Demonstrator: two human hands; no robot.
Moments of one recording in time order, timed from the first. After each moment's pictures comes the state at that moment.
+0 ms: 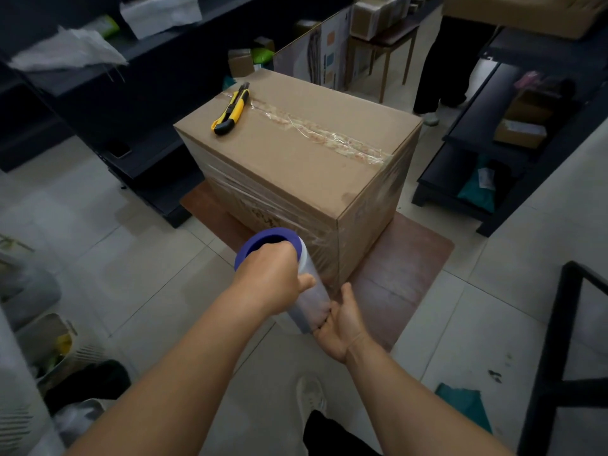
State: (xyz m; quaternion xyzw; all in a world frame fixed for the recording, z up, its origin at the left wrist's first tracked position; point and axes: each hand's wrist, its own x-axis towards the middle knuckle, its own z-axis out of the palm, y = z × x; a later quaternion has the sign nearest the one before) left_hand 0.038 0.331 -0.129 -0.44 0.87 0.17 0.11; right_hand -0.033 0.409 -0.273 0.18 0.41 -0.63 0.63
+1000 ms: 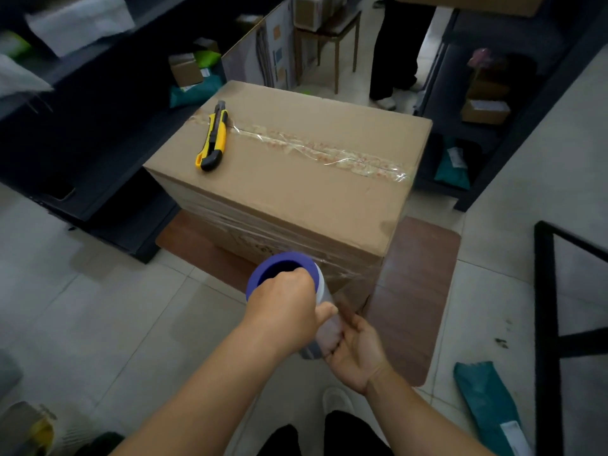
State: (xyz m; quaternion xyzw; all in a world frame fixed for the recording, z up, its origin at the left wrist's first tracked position) left_hand 0.049 0.244 -0.134 -0.32 0.92 0.15 0.16; right_hand -0.004 0.343 -0.296 0.28 0.34 -0.70 0.56
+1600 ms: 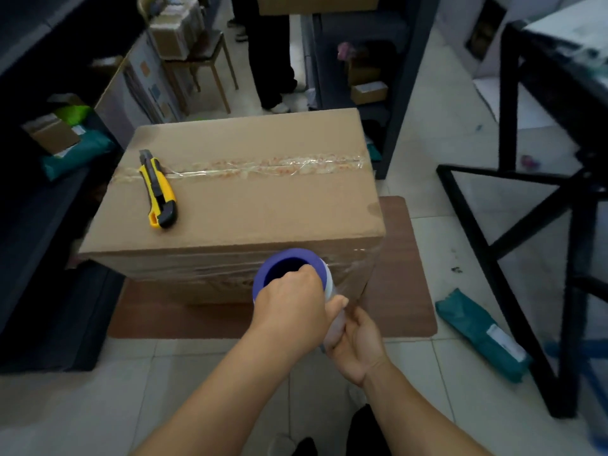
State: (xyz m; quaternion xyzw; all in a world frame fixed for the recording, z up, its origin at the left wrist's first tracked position) left_hand 0.052 0.183 -0.125 -0.10 0.97 0.11 0.18; right_hand 0.045 0.286 -0.277 0.34 0.30 -0.82 0.36
